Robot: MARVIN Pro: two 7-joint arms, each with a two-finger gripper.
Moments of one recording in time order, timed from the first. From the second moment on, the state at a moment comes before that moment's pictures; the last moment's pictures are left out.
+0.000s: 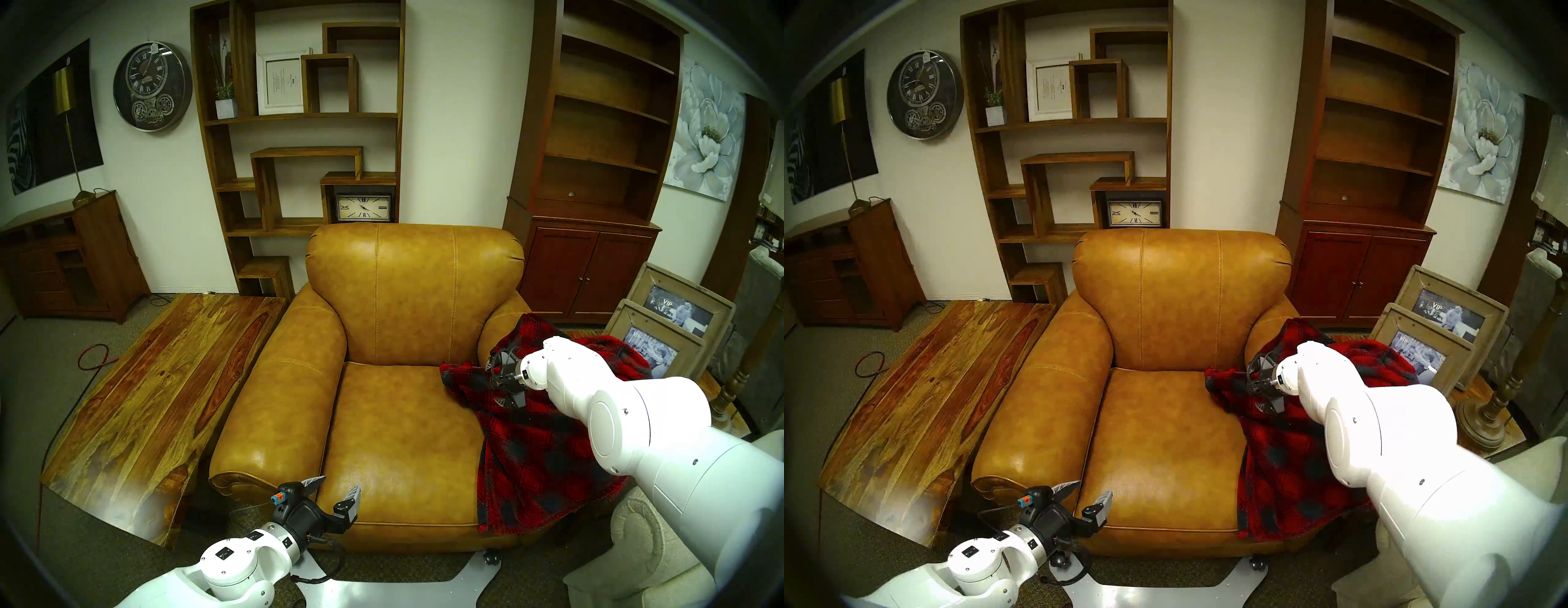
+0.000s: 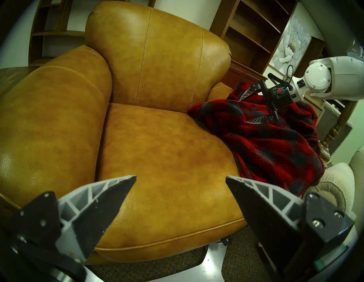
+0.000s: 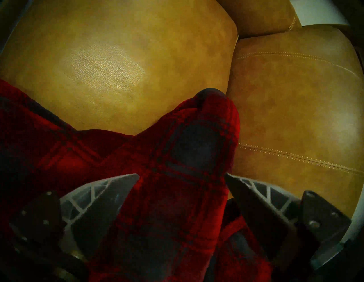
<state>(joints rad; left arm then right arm) 2.01 -0.92 -1.10 -1.75 -0.74 -0.12 0.02 -0.61 -1.36 1.53 -0.09 -1.65 -0.48 0.41</state>
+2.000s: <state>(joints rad) 2.01 -0.93 -1.10 -1.75 -0.74 -0.12 0.02 -0.48 -0.96 1.74 -0.18 -1.60 -0.69 0.39</state>
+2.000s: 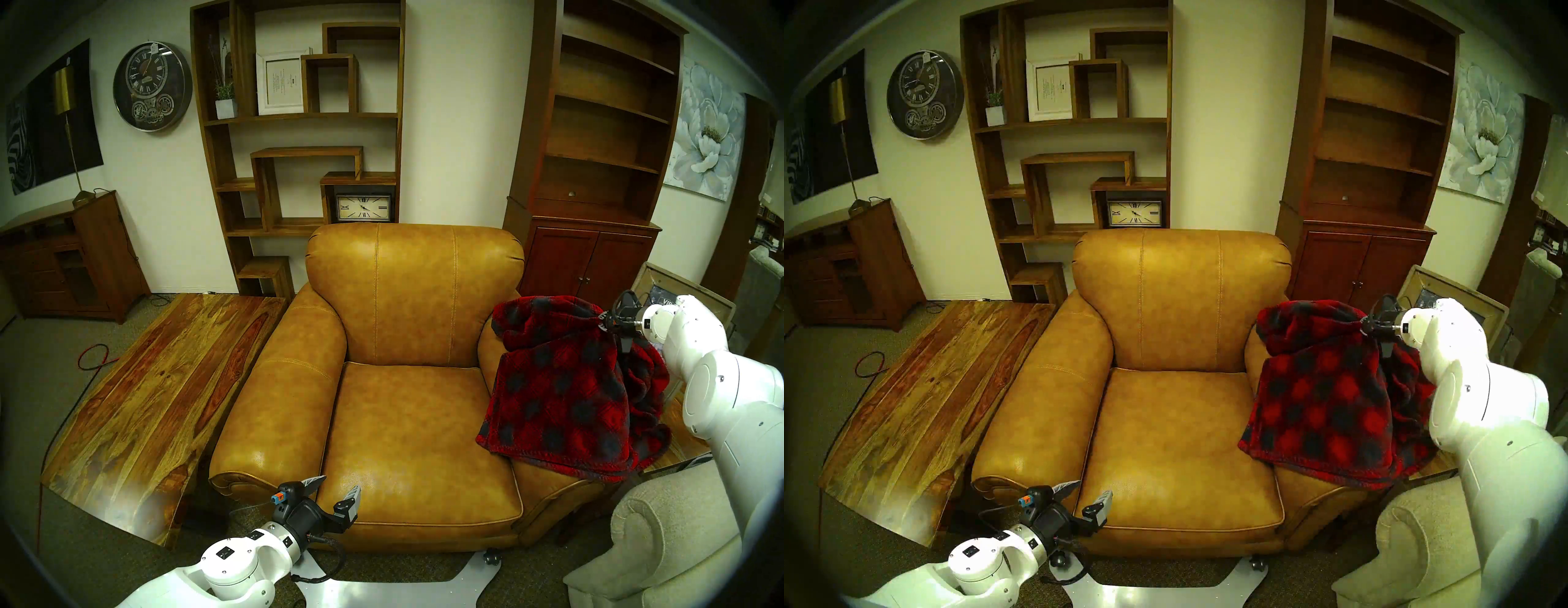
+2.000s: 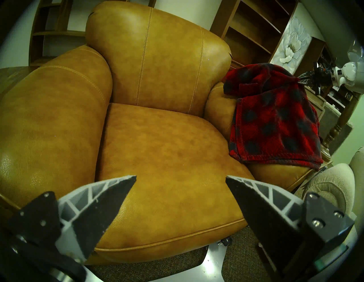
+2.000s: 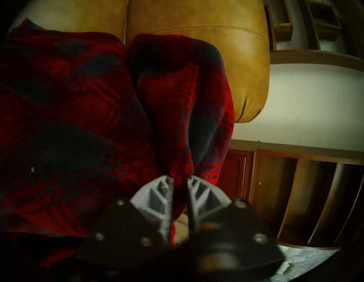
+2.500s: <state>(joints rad) 2.01 -0.92 -1.10 -1.75 -0.74 -0.12 0.02 -0.48 -0.94 1.83 -0.13 -1.52 -0.78 0.33</state>
